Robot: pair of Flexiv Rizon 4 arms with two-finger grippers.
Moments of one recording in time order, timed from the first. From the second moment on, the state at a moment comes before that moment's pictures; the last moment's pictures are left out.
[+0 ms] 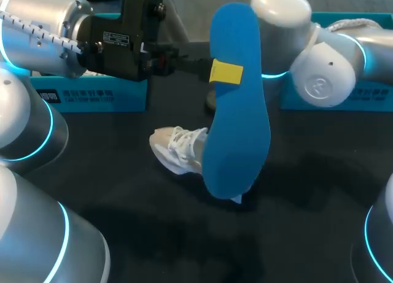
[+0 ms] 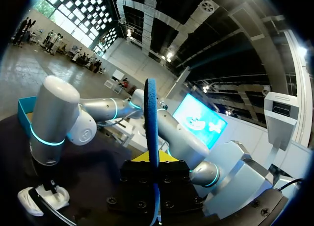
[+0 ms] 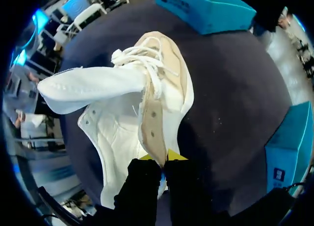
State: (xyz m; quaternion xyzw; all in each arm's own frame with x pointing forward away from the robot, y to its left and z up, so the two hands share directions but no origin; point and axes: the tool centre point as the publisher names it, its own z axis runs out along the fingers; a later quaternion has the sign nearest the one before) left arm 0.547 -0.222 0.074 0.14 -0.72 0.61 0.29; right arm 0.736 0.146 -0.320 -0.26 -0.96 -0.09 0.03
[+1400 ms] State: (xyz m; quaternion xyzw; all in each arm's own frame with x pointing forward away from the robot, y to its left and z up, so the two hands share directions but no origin) left arm 0.547 -0.222 0.074 0.14 -0.72 0.61 0.29; right arm 0.736 0.170 -0.340 -0.62 -0.77 -0.15 0.04
